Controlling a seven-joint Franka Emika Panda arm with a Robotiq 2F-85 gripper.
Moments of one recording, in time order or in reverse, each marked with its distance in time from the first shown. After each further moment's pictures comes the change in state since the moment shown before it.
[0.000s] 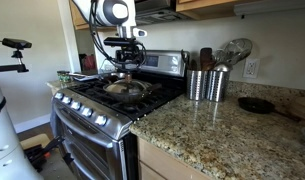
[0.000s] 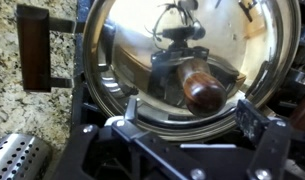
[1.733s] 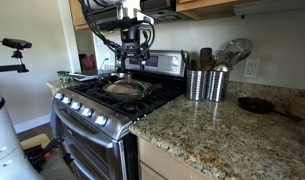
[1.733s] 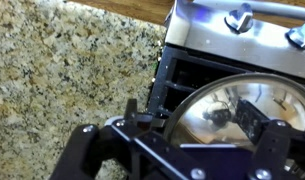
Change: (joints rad) arm -0.070 -0.222 -0.107 -0.091 -0.192 -0.328 -0.056
